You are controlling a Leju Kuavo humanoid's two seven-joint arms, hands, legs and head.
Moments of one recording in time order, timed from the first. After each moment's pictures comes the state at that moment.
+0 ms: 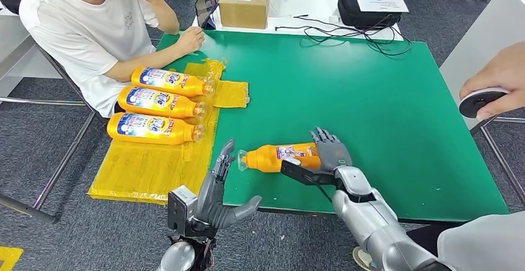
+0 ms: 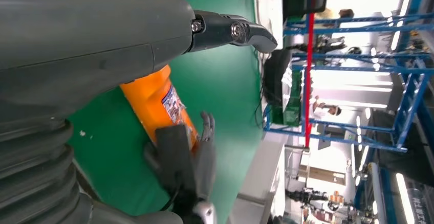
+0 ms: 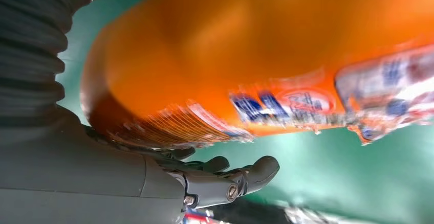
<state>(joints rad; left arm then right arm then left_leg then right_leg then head) 0.02 -0.24 -0.46 -1.30 0.01 0.07 -0.53 -0.59 -0.02 0.49 -0.55 1.17 -0.13 0.01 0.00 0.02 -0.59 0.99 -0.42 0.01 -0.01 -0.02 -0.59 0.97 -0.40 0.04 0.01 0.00</state>
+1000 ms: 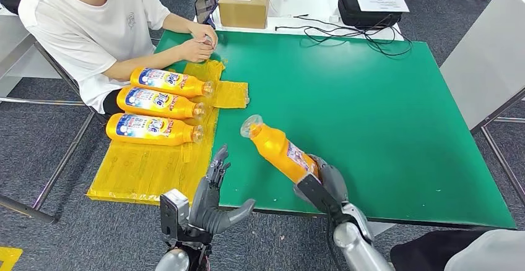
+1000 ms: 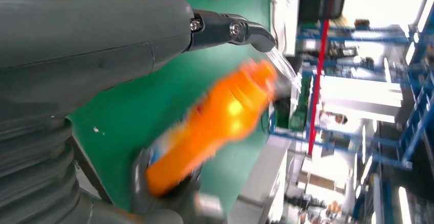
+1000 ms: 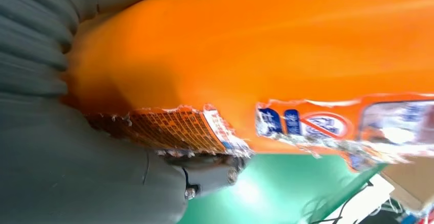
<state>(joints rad) 0.08 -0.22 -0.46 -1.34 0.09 0.10 -0.50 -0.23 0.02 0.33 -0.91 0.53 -0.21 -0.40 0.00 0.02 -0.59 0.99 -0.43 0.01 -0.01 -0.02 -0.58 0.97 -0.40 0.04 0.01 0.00</state>
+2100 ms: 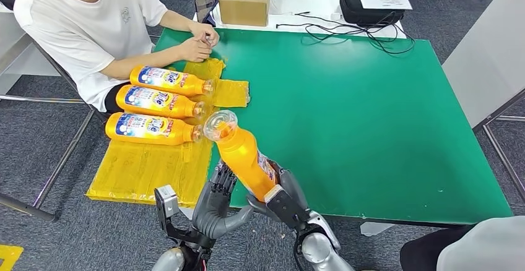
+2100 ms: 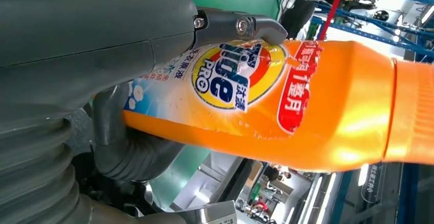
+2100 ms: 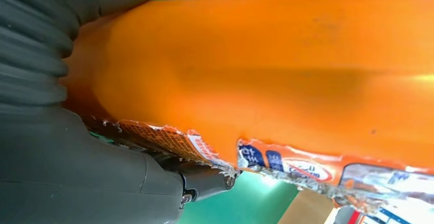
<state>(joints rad) 0.06 -0.20 -0.49 -1.32 0.32 -0.14 -0.45 -0.16 0.12 0.51 -1.10 0.43 -0.07 -0.47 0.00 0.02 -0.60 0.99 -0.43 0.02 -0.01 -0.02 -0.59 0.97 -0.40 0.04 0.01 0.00</state>
